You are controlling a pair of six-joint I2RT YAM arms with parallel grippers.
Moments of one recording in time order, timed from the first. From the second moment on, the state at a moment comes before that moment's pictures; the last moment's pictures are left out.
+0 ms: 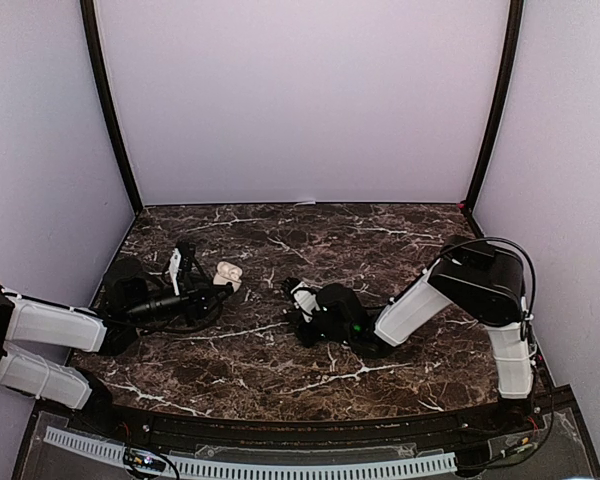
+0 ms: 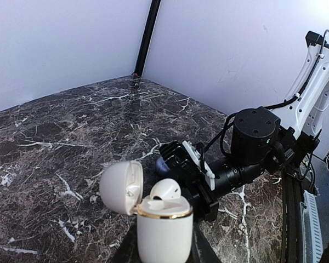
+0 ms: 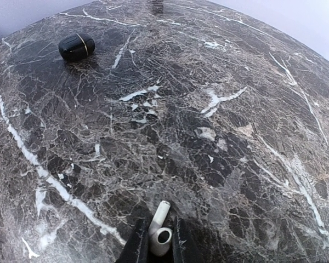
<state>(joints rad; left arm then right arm) -0.51 1.23 0.28 0.81 0.56 -0.19 1.03 2.14 0.96 0.72 0.13 0.03</state>
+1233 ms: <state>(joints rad) -0.57 1.25 0.25 0.87 0.66 -0.08 1.02 1.72 0.71 0.48 0.01 0.08</state>
